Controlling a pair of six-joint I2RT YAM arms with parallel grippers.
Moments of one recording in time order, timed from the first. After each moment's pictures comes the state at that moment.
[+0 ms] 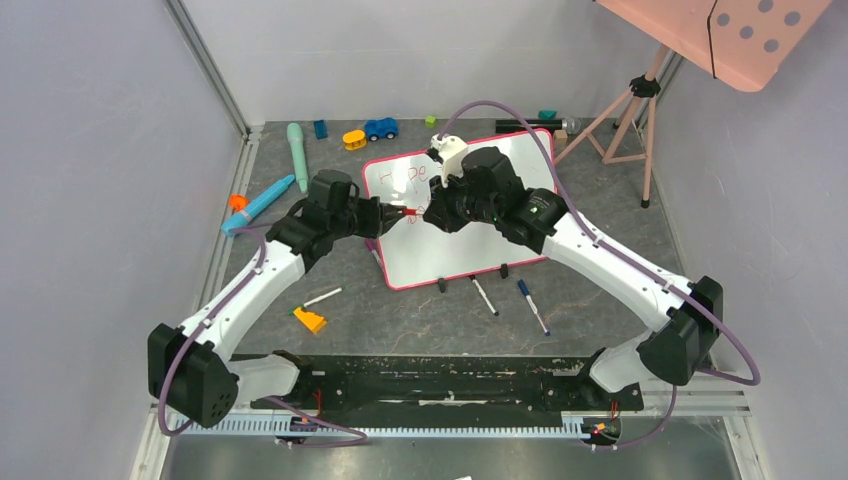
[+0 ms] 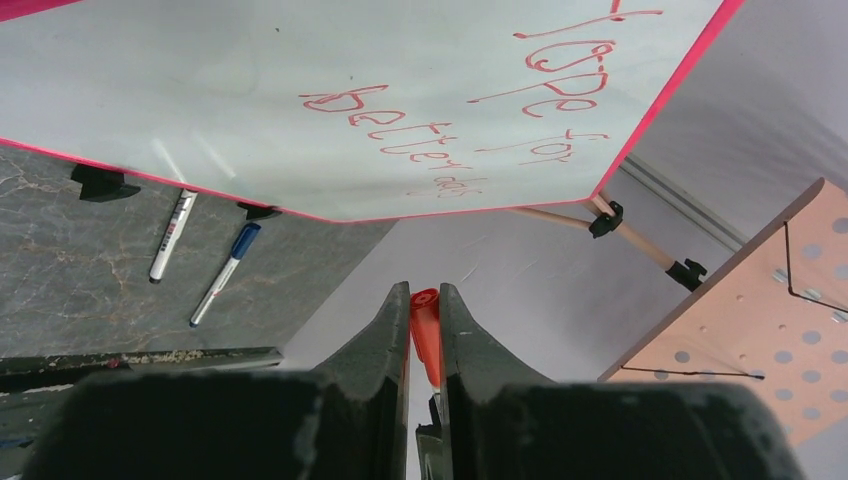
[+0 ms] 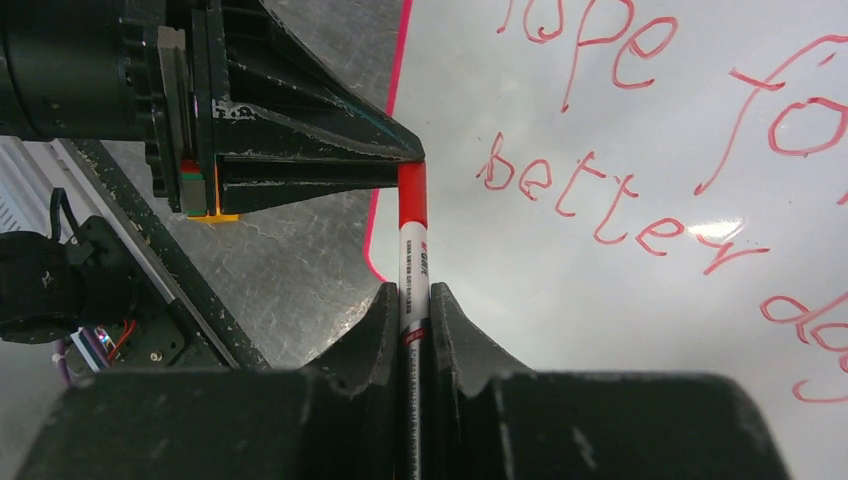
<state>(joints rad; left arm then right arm) -0.45 1.20 1.00 -0.44 0.16 -1.78 0.79 1.47 1.40 -0.44 -0.13 0.17</state>
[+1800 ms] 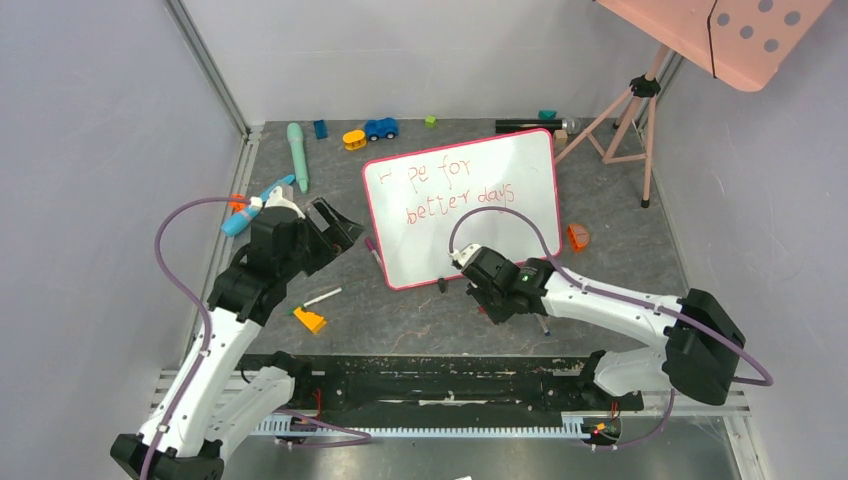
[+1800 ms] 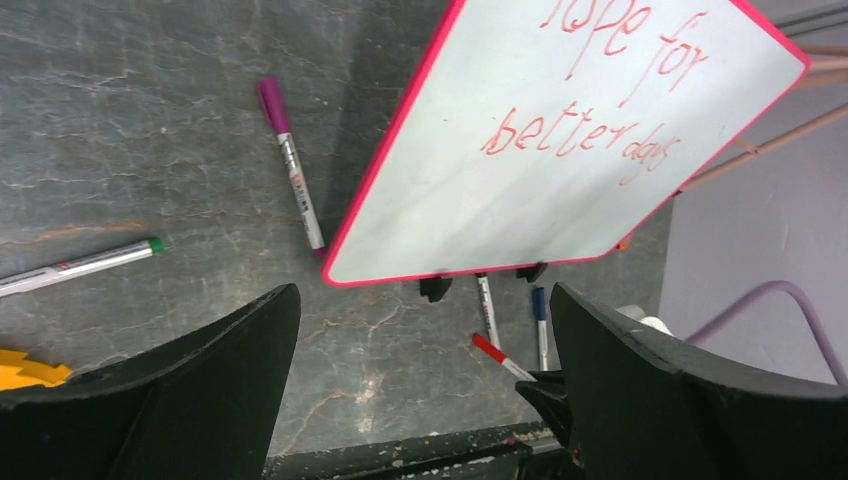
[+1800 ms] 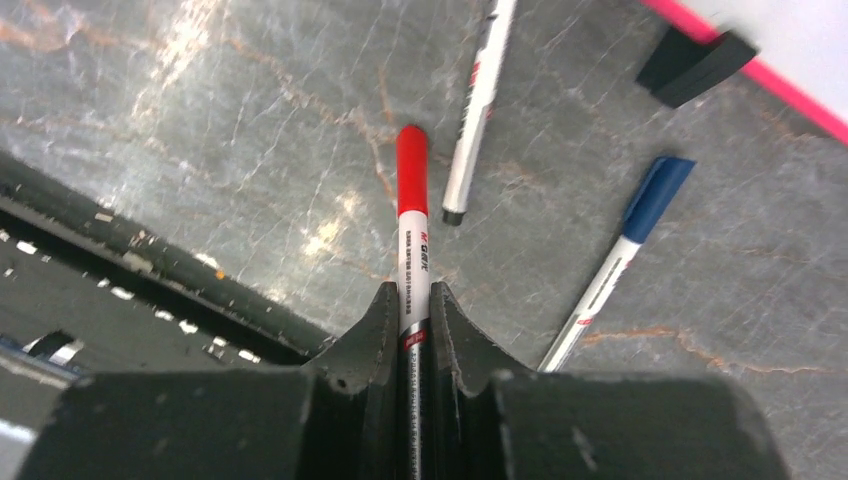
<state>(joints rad) -0.34 0.80 0.91 -0.66 -0.01 -0.85 0.95 1.33 0.86 -0.74 0.16 0.22</state>
